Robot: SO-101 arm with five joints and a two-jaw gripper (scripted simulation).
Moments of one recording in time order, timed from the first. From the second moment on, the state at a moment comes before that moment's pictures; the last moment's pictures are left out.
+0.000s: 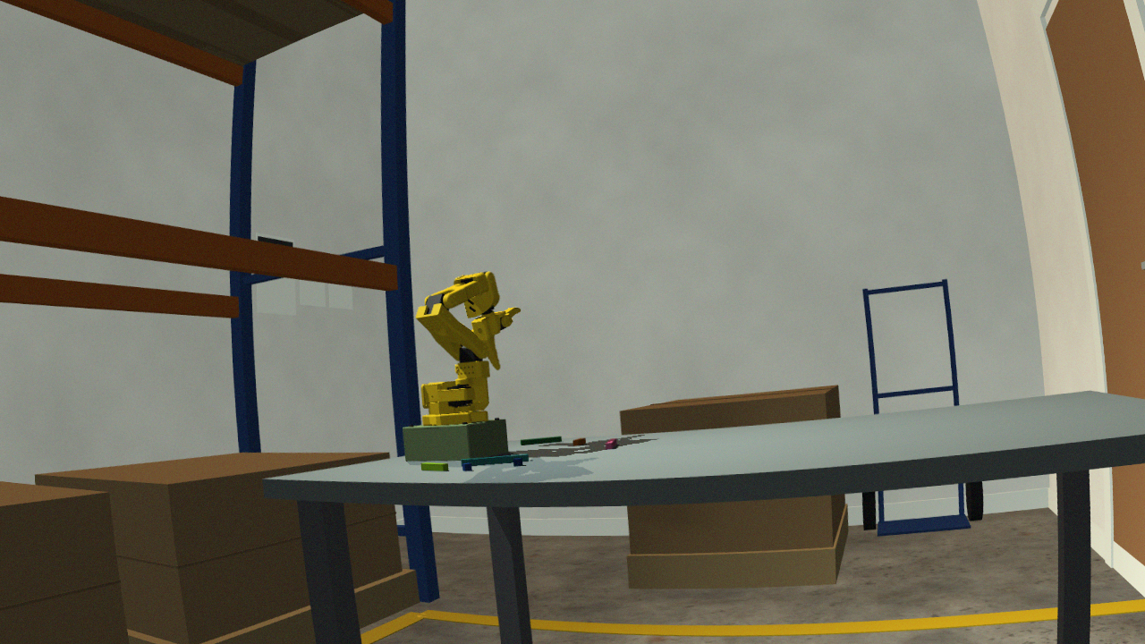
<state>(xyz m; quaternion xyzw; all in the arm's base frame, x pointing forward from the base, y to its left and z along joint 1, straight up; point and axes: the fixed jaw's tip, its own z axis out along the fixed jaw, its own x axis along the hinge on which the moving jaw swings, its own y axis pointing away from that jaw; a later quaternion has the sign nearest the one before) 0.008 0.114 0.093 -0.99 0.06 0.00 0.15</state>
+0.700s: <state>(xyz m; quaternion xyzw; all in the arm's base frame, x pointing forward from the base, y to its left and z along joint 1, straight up) 0.017 0.112 0.090 -0.99 0.07 -0.01 0.13</state>
